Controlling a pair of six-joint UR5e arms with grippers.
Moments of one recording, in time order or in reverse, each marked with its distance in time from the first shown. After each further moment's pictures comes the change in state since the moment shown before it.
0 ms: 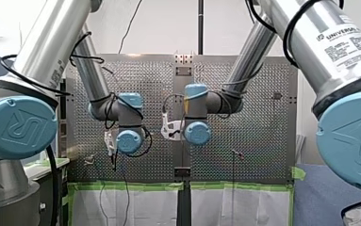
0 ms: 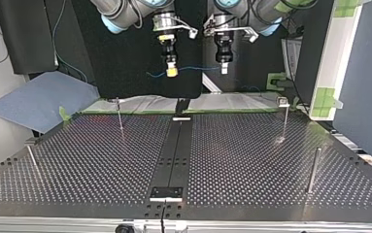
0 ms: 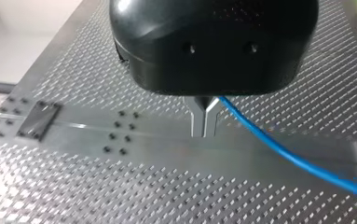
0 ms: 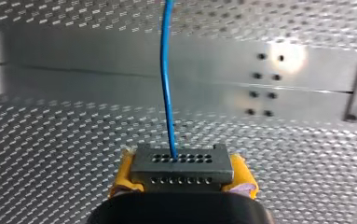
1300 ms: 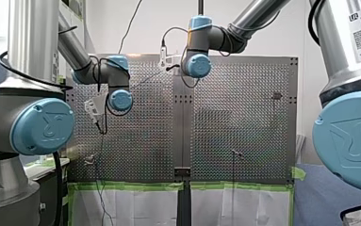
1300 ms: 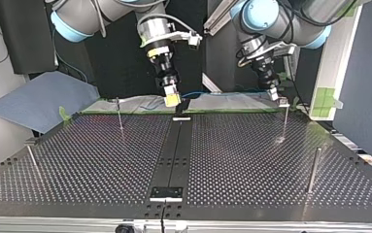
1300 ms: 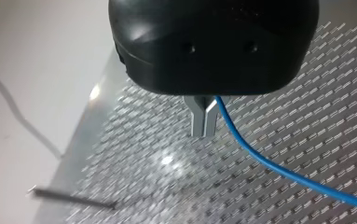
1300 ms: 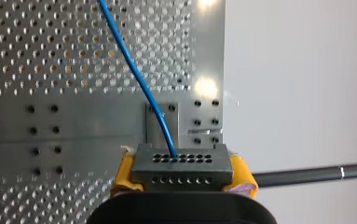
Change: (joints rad) left arm 0.268 0.337 0.119 -0.337 -0.103 -0.166; right arm -0.040 -0.275 -0.259 0.342 -0.207 0.005
